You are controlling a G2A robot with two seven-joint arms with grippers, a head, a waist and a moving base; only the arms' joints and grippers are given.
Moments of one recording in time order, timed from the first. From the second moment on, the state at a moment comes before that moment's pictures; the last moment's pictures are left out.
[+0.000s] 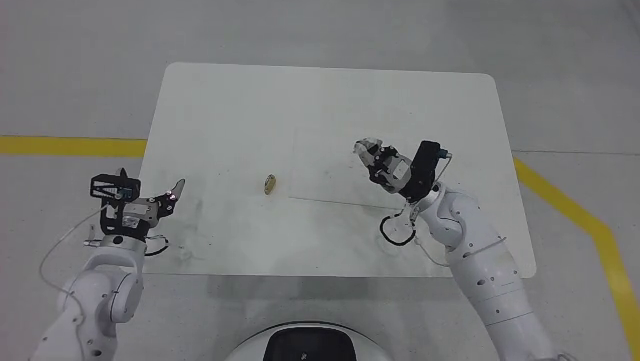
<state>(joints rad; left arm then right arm) 1.73 -1.15 -1.59 -1.82 1.31 -0.03 0.01 -1.20 -1.14 1.23 -1.42 -1.12 -0.81 -0.36</state>
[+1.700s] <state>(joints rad) 1.15 -1.13 -1.16 -1.55 -0.01 -0.70 -0.70 -0.90 -1.27 0.90 -1.09 -0.39 -1.01 -0.10</state>
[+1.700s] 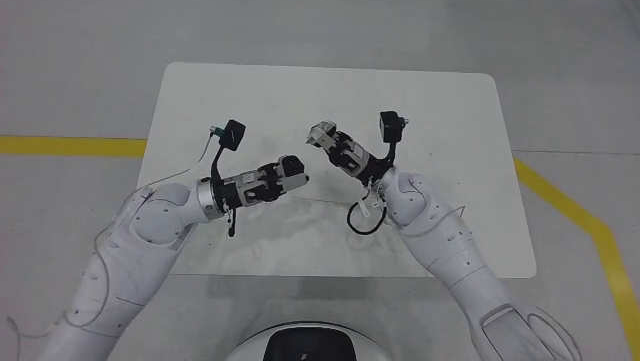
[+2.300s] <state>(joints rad) 1.12 -1.13 -1.16 -1.47 -0.10 -0.69 -0.69 -0.87 -1.26 0.84 -1.09 -0.17 -1.01 0.11</state>
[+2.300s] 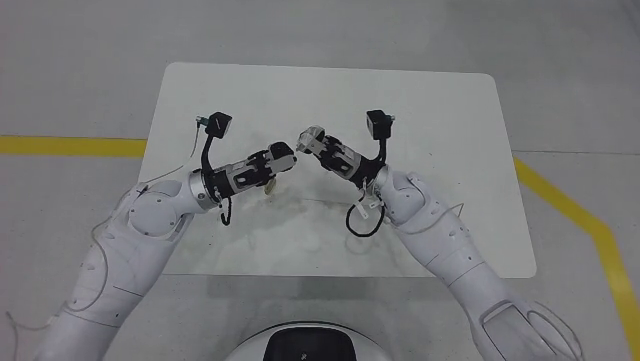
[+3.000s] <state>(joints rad) 1.09 -1.14 -1.13 -1.44 -0.09 -0.67 -0.67 -0.86 -1.27 0.83 -1.06 -0.10 -1.01 0.19</state>
